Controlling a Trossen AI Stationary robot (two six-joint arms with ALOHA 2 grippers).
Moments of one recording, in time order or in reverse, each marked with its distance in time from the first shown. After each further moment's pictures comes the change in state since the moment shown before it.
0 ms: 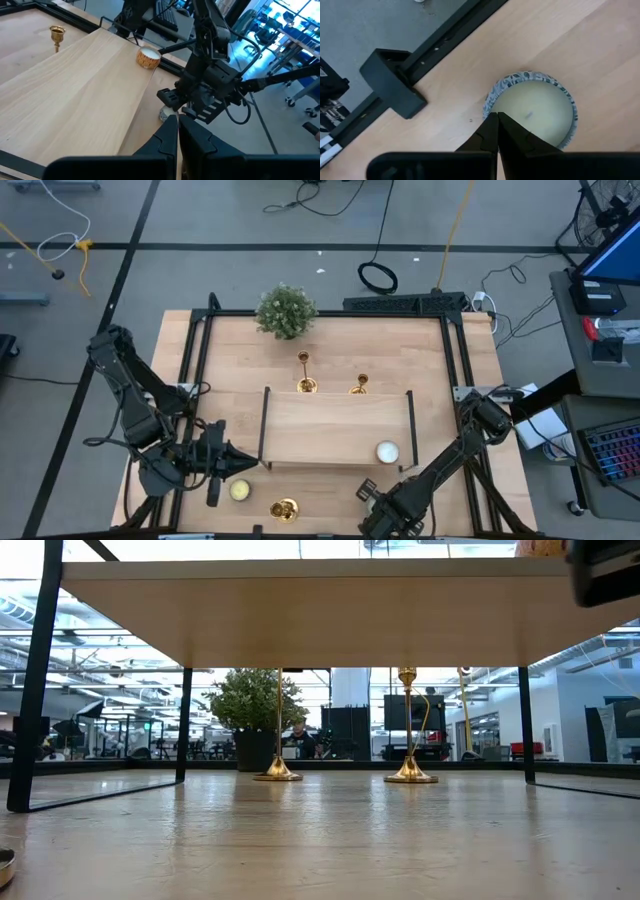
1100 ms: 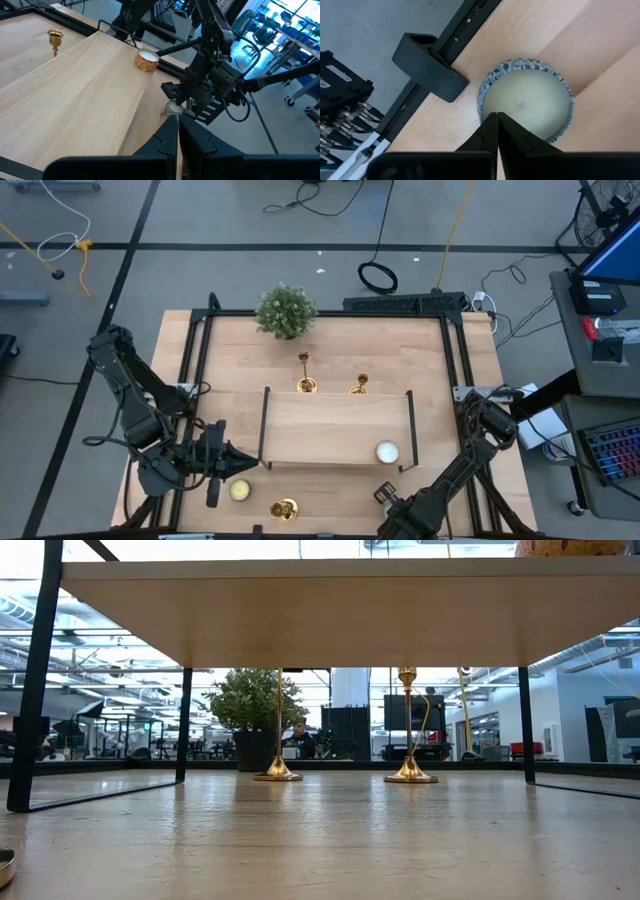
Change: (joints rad) left arm 0.000 0.000 0.000 0.018 -0.001 0.030; right arm 0.091 -0.008 0.000 -0.104 0.012 0.263
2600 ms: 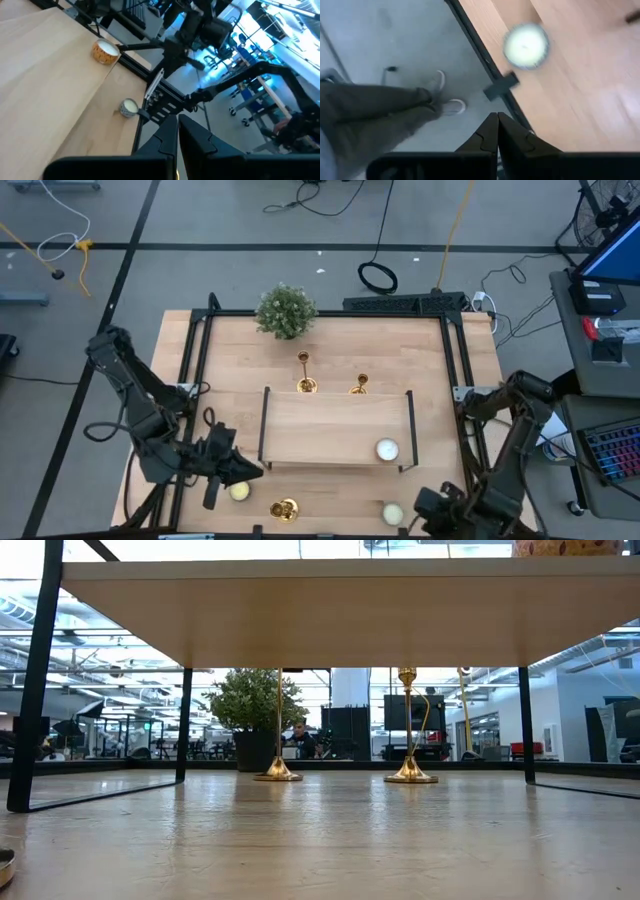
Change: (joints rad) left arm 0.072 0.000 0.000 0.197 0.195 -0.080; right arm 0.205 -0.350 -0.027 0.008 0.231 1.464
